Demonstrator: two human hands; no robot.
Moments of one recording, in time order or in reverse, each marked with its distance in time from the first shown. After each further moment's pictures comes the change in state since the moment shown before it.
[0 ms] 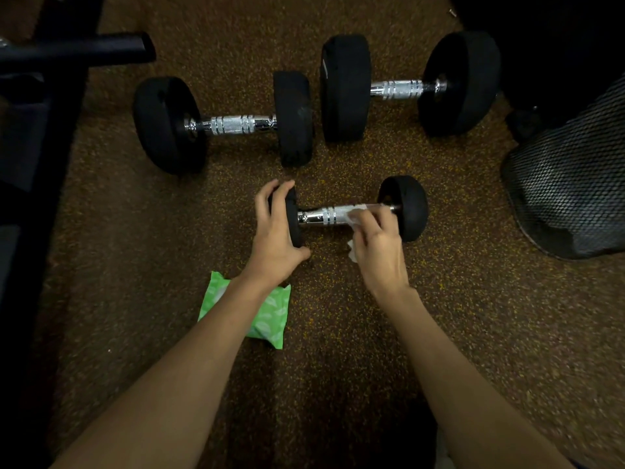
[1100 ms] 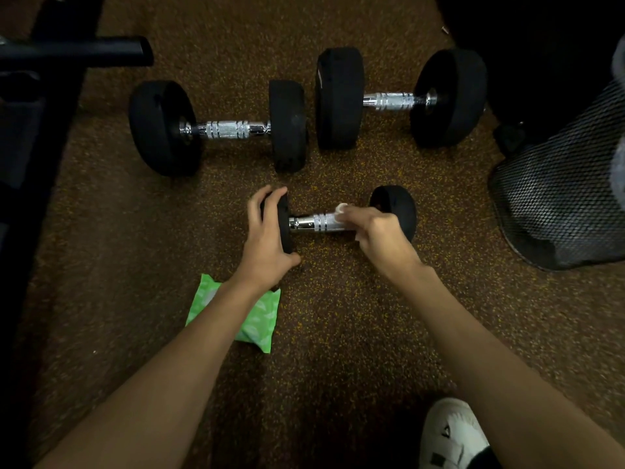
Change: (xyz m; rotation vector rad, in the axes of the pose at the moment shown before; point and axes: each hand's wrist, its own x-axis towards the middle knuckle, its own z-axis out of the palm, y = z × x) left_hand -0.002 -0.002 0.001 -0.006 -0.005 -0.006; right_hand 0.033 0.014 -0.035 0.040 -0.316 -0.178
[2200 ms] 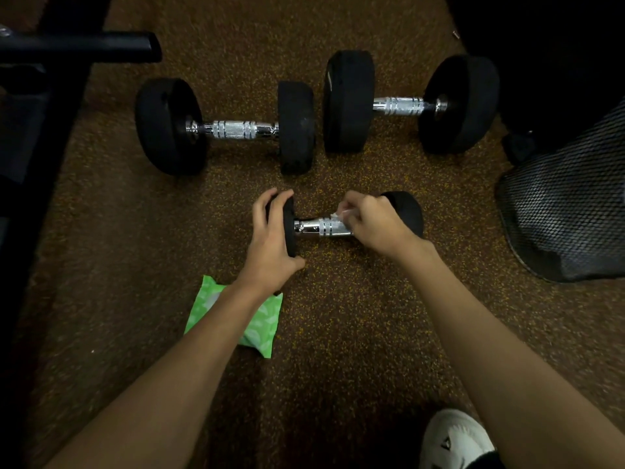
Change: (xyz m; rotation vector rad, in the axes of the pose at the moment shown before) left_hand 0.002 0.002 0.000 0.020 0.009 -0.008; right_hand 0.044 -0.004 -0.006 0.024 -0.201 0.154
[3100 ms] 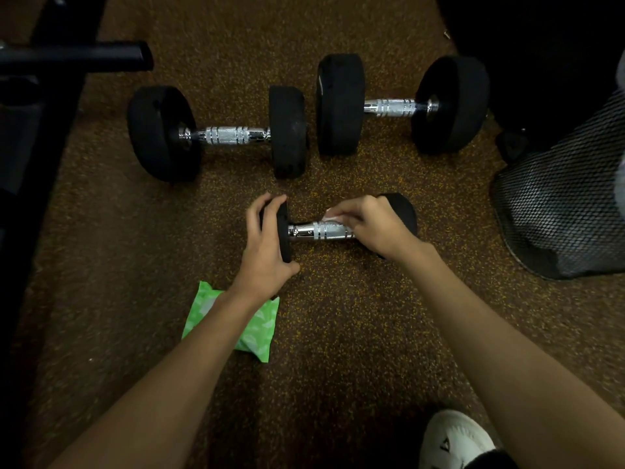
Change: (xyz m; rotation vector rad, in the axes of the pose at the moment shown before) left_hand -0.003 0.001 0.001 -0.021 -0.001 0.011; right_hand -0.004 0.002 -0.008 0.112 0.001 -0.064
